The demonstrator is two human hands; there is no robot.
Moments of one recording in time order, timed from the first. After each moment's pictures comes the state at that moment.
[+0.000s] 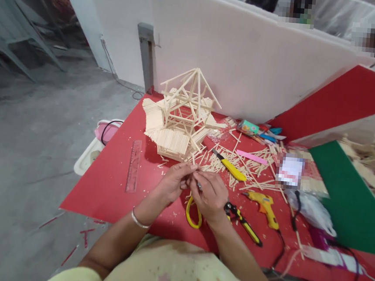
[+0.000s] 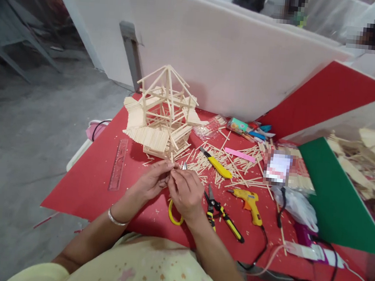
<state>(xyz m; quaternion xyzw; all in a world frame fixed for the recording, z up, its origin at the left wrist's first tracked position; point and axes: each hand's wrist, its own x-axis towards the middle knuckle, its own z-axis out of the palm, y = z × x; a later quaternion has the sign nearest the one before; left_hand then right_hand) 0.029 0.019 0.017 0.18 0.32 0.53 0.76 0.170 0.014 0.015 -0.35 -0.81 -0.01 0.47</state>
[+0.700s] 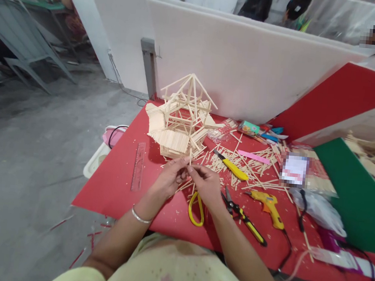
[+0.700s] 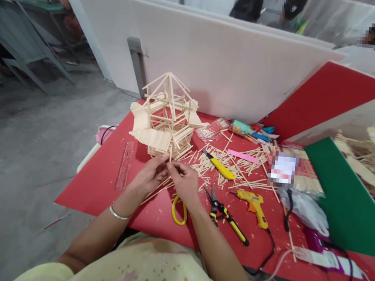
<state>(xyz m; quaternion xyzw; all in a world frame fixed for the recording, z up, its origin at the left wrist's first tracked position) 0.019 0.024 0.018 0.19 0.38 0.57 0.71 0.149 0.024 0.026 -0.44 -0.58 0.52 0.45</state>
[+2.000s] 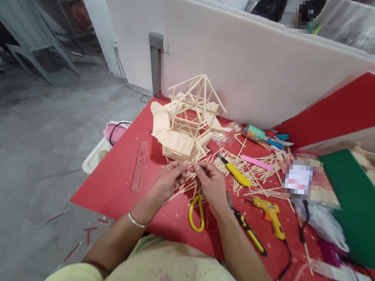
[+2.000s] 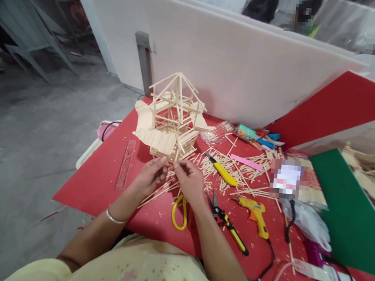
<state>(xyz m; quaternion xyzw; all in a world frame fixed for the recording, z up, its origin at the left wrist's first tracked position) 0.008 0.018 0.006 0.19 0.40 0.58 0.69 0.151 0.038 0.030 -0.48 -0.54 0.54 0.42</state>
